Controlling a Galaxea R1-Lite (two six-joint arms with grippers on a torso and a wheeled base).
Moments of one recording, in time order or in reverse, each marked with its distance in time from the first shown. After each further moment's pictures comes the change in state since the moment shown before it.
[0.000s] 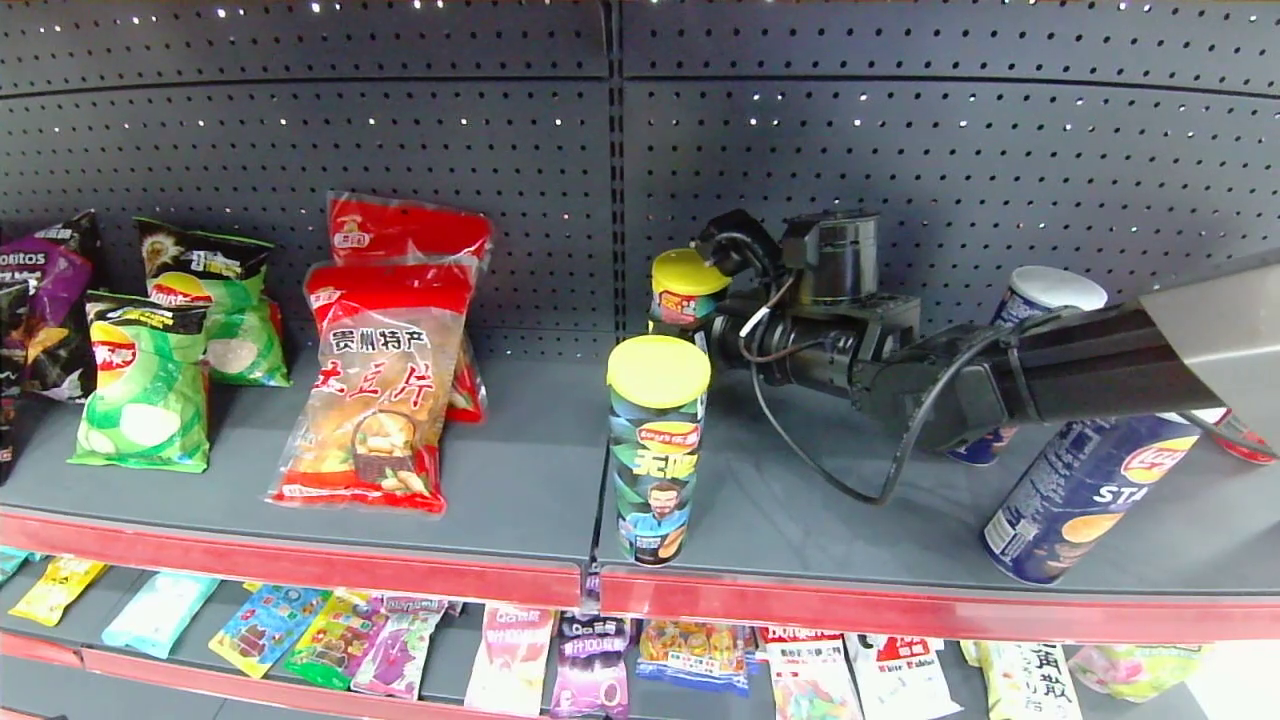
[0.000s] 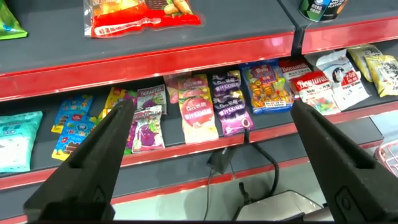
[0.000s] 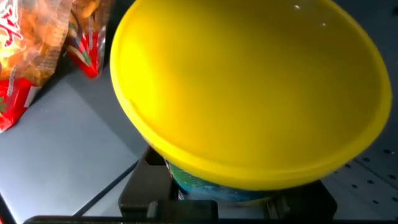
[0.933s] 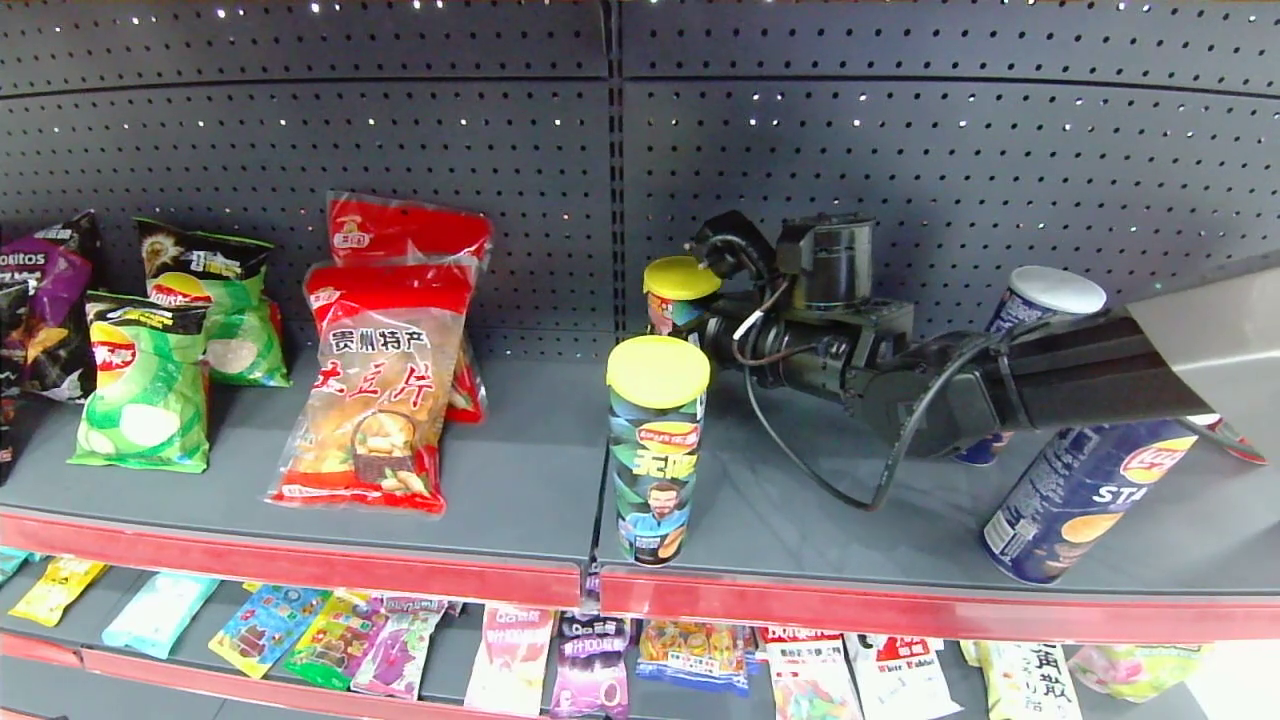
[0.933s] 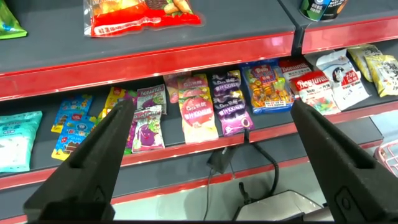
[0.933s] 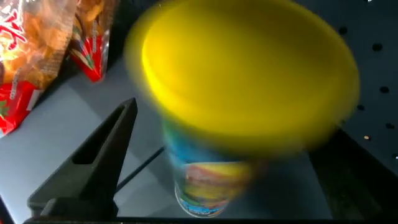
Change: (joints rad) left arm 0.000 -0.001 0.002 0.000 0.000 0.000; right arm 0.012 0.008 0.011 -0.039 -0.010 0.003
